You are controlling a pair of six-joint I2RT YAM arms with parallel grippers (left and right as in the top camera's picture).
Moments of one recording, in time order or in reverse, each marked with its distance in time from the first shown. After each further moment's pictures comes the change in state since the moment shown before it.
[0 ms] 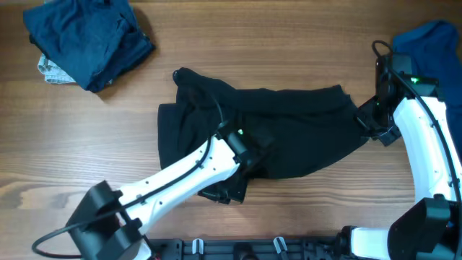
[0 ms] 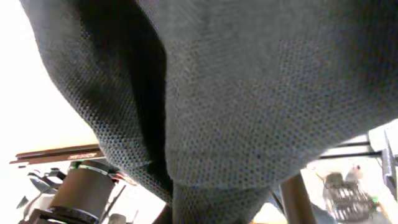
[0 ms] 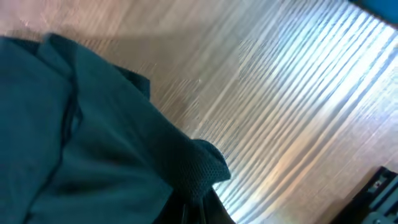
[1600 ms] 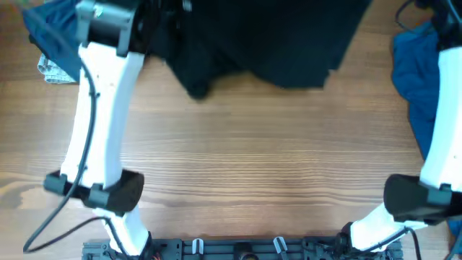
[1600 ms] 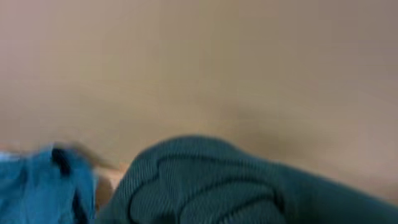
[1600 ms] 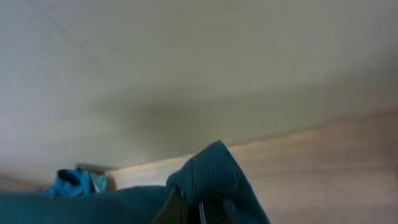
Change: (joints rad) left arm 0.626 0.277 1.147 0.687 -0.384 0.363; right arm -0.001 0.274 0.986 0.356 -0.549 -0.506
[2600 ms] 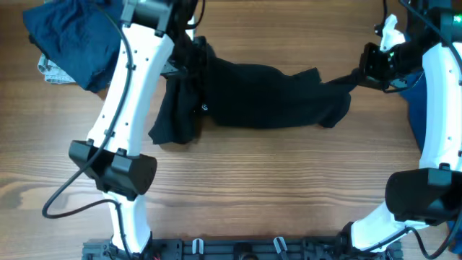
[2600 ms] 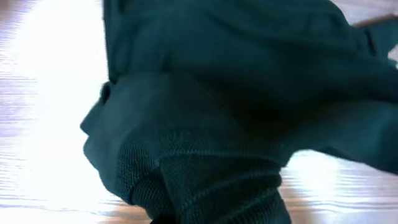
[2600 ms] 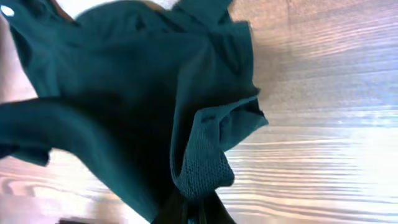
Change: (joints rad) left arm -0.047 0.136 -0.080 -0.897 0.341 -0.126; right arm -0.027 0.006 -0.272 -0.748 0.022 -0.228
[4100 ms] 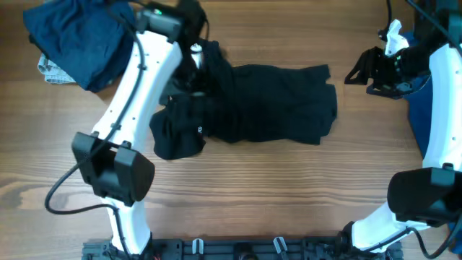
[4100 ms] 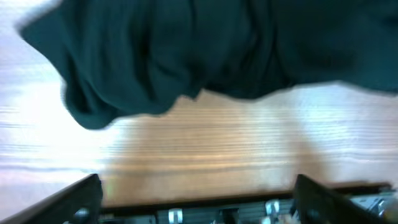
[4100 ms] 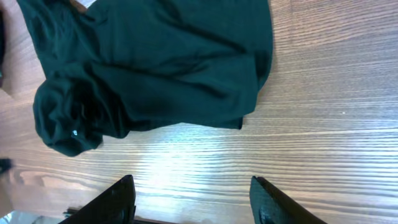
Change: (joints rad) left arm -0.016 -0.044 -0.307 0.002 0.104 0.039; right arm -0.039 -0.003 -0.007 -0.034 -0.041 -0.034
